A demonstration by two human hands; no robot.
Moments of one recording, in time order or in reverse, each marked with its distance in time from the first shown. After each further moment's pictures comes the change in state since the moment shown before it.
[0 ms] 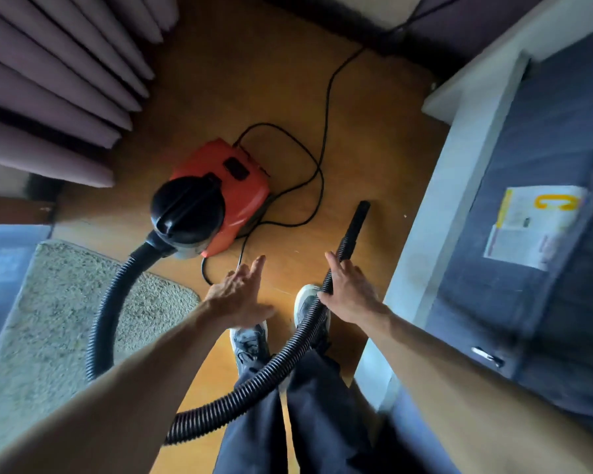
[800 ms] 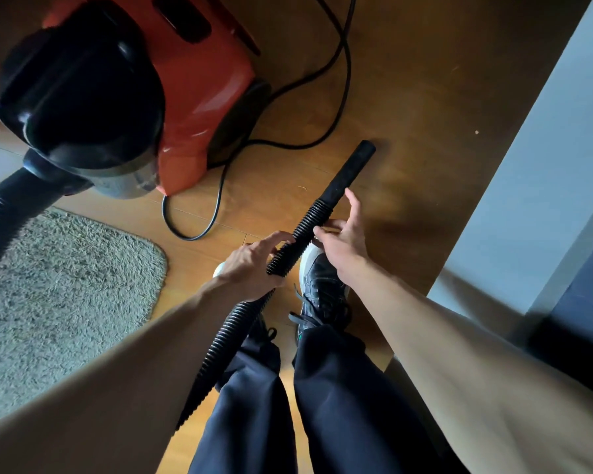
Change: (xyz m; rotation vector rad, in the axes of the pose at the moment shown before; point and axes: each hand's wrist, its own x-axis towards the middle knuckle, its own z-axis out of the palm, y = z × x) left_hand 0.144 -0.040 0.159 -0.287 -0.047 0.014; right_hand 0.131 0.042 0.163 1.088 0.105 0.458
